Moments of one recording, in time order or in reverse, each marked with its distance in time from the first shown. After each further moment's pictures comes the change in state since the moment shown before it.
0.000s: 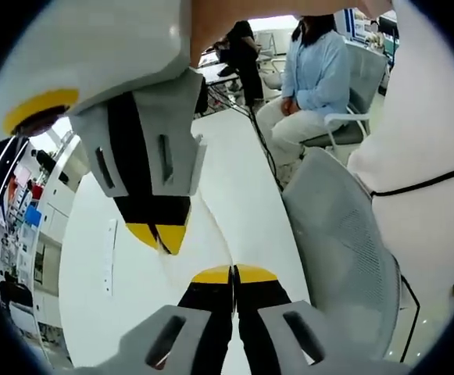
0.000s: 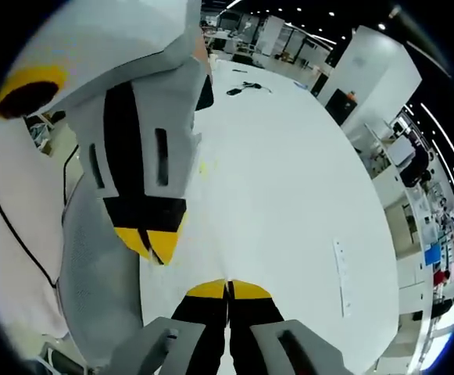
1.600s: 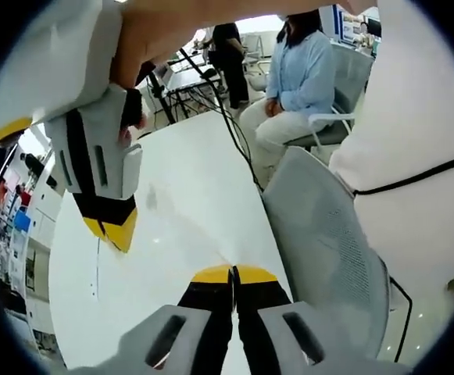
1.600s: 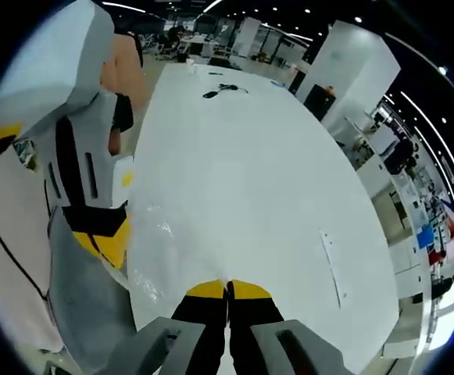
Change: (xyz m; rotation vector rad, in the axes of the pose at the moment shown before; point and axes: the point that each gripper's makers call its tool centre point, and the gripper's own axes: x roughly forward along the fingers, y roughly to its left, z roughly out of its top) left arm 0.009 -0.027 -0.005 0.018 -0.003 -0.061; right arm 0.005 -0.016 -0.007 0.076 -0.020 -0.073
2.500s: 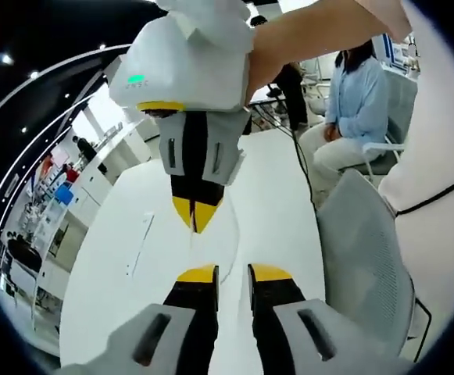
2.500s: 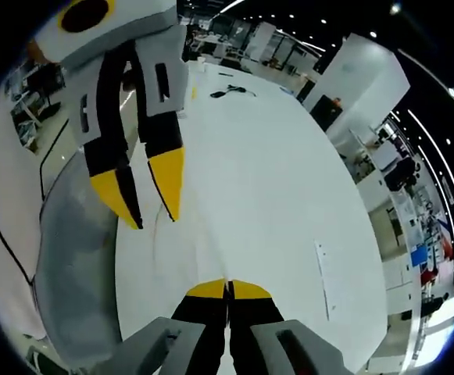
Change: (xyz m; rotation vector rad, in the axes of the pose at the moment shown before) left arm -0.046 0.059 -0.015 -0.181 -0.137 0.296; right arm 0.007 -0.018 0.002 -0.089 -0.013 -0.026
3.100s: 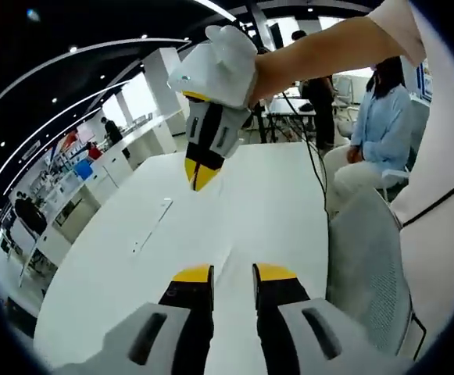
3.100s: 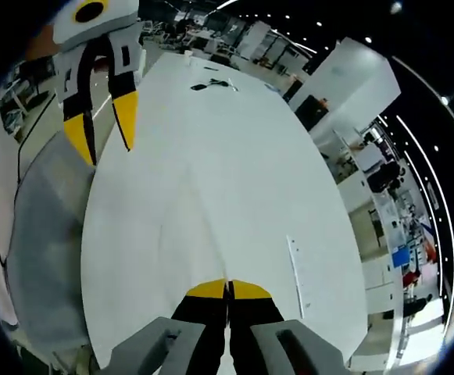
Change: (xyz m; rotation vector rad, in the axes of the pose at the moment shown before) left arm -0.019 0.013 -0.030 -0.192 -0.051 0.107; right arm 0.011 -0.059 -0.022 -0.050 0.028 -0.119
